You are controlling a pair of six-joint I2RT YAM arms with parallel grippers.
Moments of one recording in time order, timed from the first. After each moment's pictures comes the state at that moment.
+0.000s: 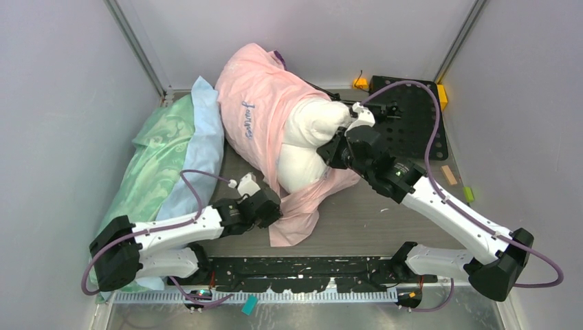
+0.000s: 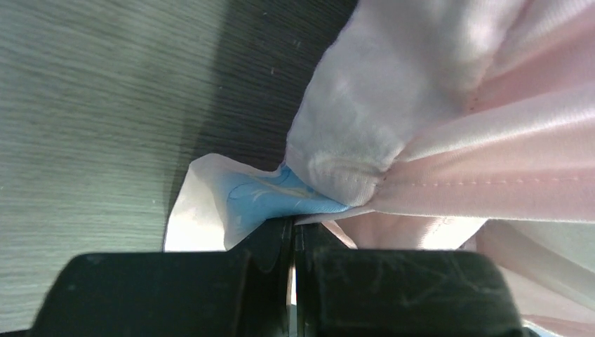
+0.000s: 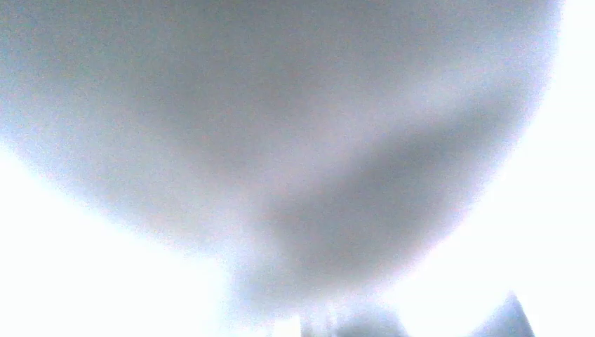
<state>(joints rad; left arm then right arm) -1.04 1.13 0.62 -0.44 -0.37 -1.48 0.76 1.13 1.12 -0.44 0.24 0.71</state>
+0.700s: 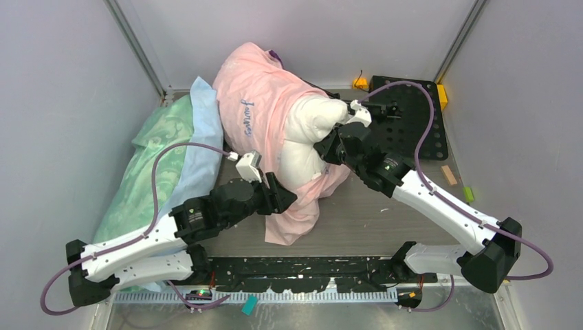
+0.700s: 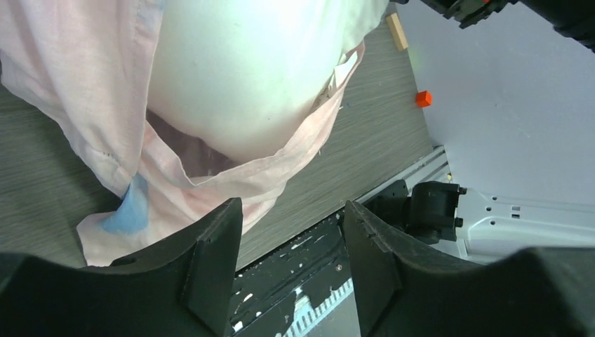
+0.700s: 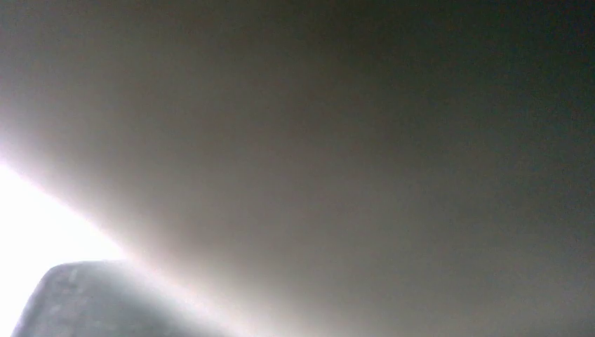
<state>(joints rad) -1.13 0.86 0.83 -0.40 -0.33 -0.92 0.75 1.21 1.12 -0.39 0.30 0.80</state>
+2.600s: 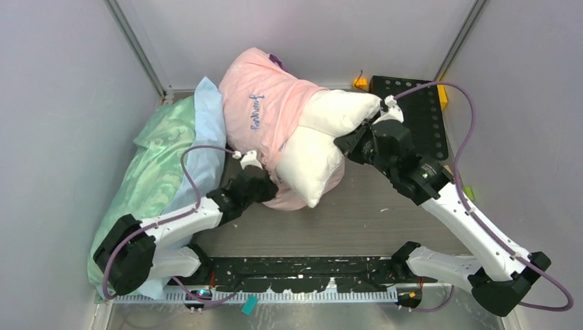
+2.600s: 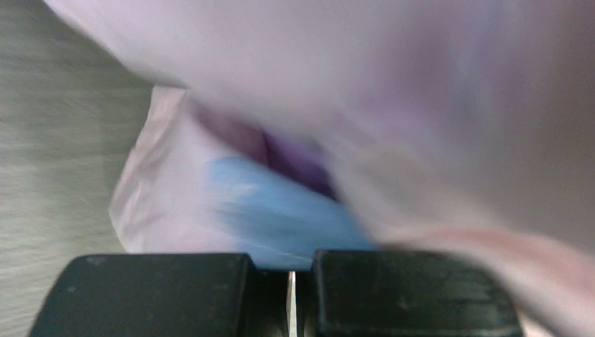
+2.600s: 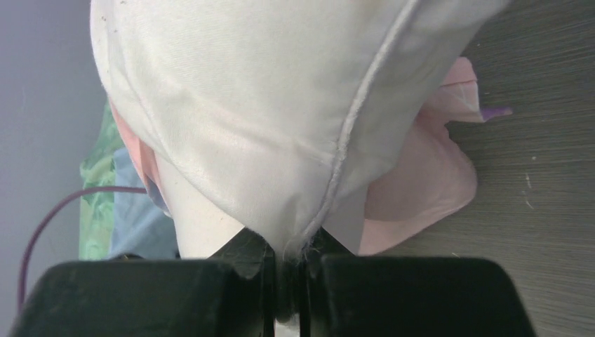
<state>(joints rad) -0.83 1.20 0.54 0.03 -0.26 -0.83 0.65 1.04 1.19 -0.53 0.23 0.86</state>
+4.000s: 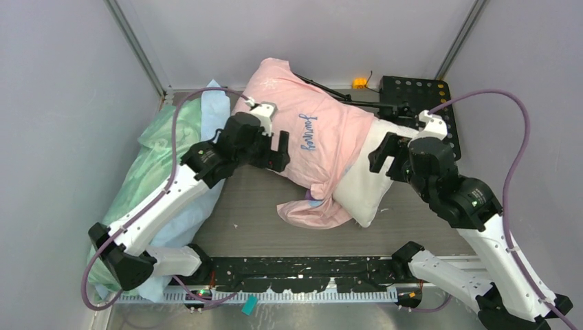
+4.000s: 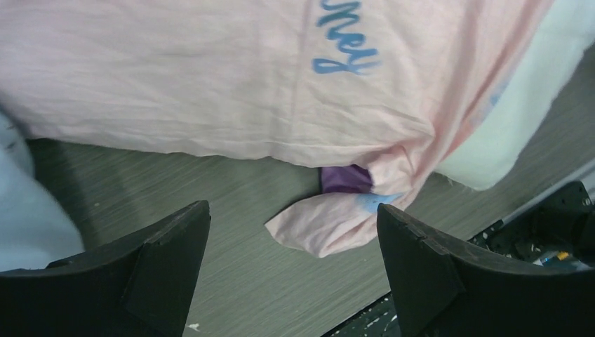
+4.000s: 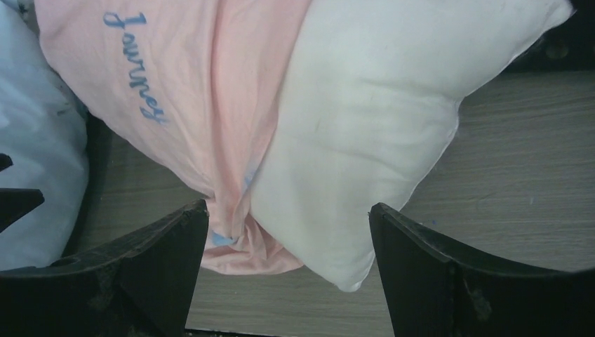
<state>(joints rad) -0.71 1.22 1.34 -0.73 -0.09 -0.32 0.59 0.85 1.31 -0.98 0.43 0.56</state>
